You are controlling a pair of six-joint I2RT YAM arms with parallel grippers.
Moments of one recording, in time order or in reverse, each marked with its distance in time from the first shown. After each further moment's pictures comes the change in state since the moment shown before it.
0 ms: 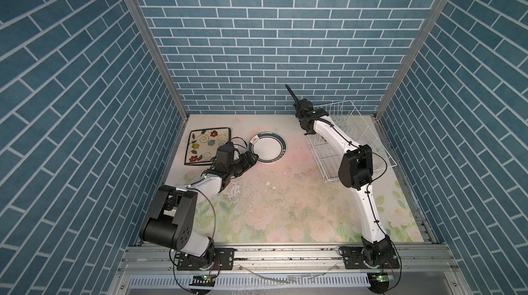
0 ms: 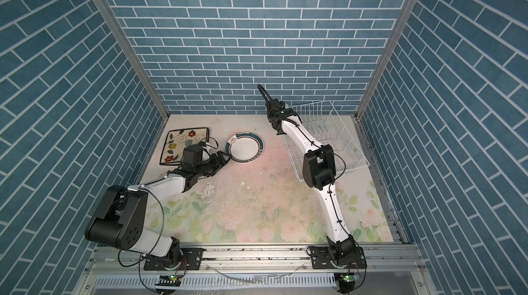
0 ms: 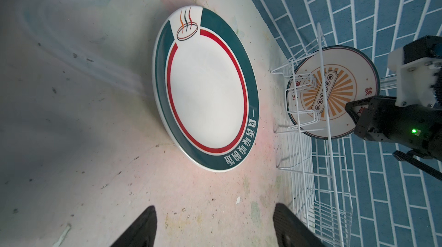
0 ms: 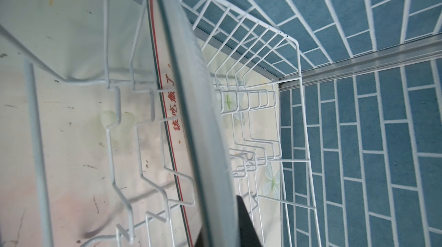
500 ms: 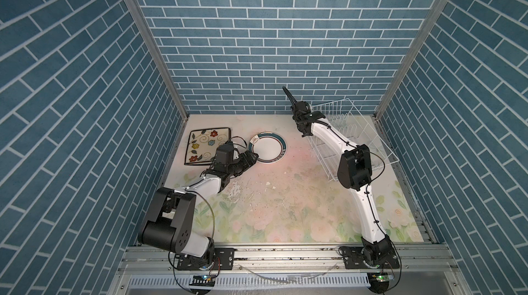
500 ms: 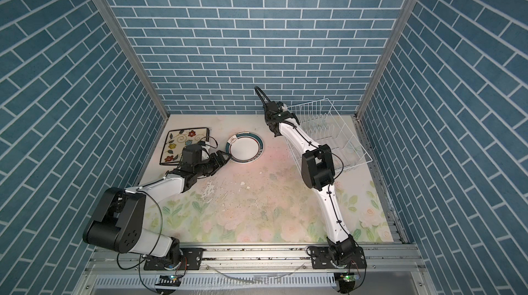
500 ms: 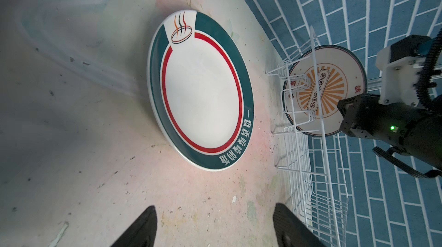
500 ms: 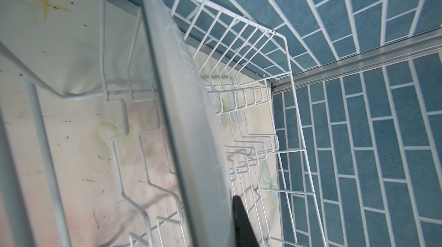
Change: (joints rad) left arm 0.000 -0.034 0.000 -0.013 0.003 0.002; right arm 0.021 -0.011 -0.064 0.083 0.066 0.006
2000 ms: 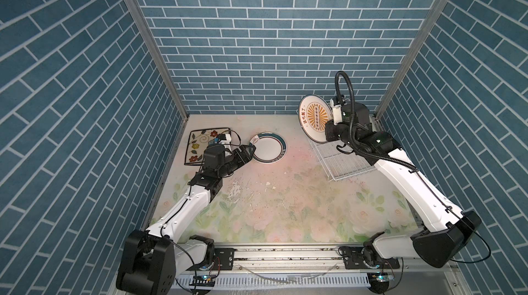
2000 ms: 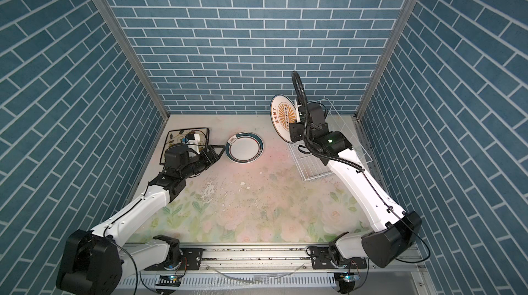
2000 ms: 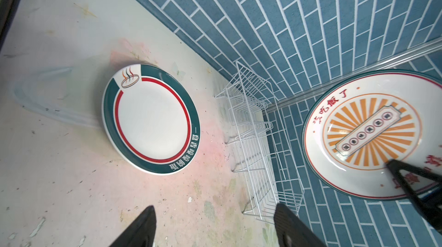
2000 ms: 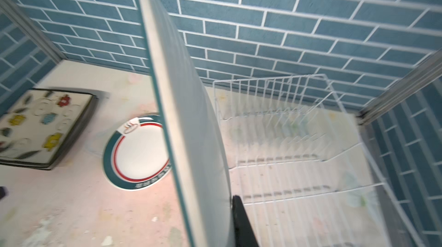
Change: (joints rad) left arm -0.019 -0.306 0.000 -0.078 0.003 -0.008; right arm -0.038 -1.029 -0.792 0.270 -0.754 0.245
